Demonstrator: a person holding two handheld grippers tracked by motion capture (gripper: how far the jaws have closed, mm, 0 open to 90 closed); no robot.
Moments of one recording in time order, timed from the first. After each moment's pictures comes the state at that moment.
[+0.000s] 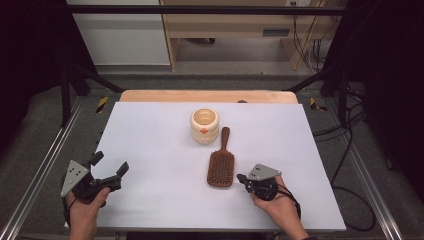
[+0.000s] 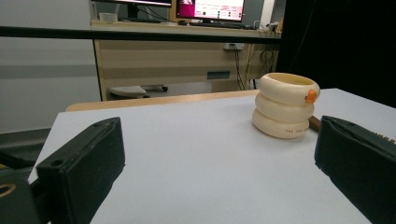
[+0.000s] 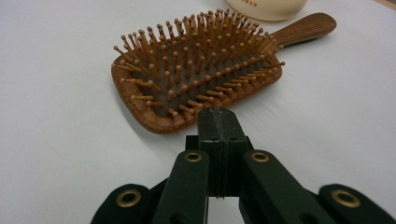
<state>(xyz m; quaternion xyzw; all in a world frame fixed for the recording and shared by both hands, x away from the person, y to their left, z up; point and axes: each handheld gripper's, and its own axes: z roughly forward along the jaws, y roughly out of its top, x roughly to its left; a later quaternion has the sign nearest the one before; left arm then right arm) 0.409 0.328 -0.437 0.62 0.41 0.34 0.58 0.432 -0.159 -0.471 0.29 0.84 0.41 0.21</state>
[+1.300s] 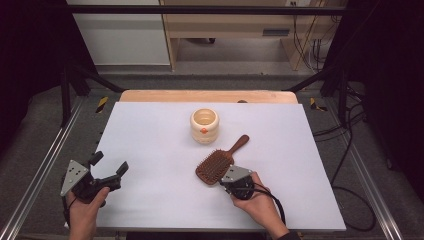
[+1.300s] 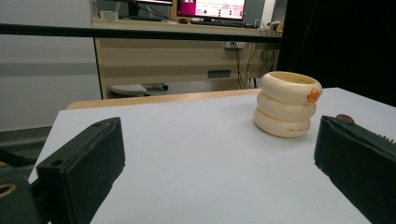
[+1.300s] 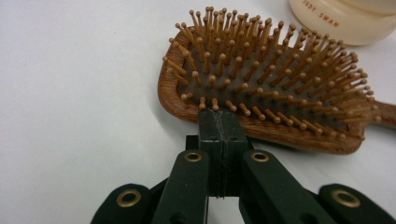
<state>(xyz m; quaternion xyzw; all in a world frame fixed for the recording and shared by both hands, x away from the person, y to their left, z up) 0.410 0.330 -0.438 0.62 0.42 0.34 0.58 0.441 -0.100 -0.480 0.23 0.87 0.38 0.20</state>
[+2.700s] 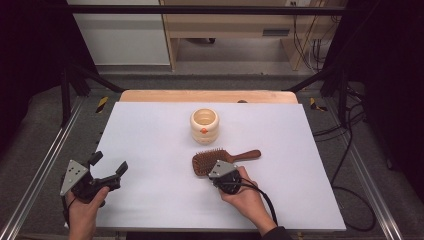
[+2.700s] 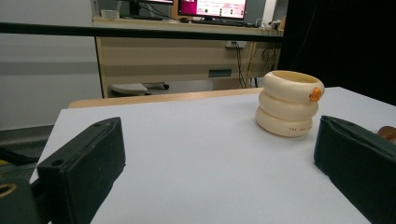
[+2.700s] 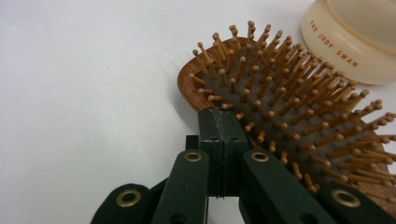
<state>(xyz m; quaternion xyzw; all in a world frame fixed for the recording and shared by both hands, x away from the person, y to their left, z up) 0.411 0.331 -0.438 0.62 0.42 0.34 0.57 0.458 -0.067 -0.480 0.22 0.87 0.38 0.21</state>
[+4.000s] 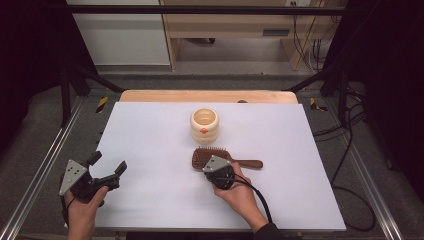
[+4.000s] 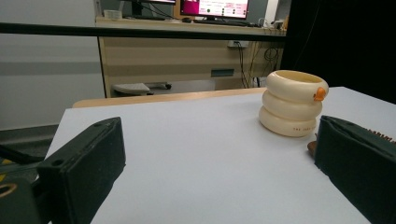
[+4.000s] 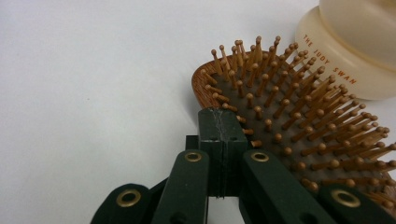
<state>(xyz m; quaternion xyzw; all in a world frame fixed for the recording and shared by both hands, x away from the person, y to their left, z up) 0.412 0.334 -0.438 0.62 0.42 0.34 0.57 0.470 -0.049 -0.479 0.24 0.87 0.38 0.22</state>
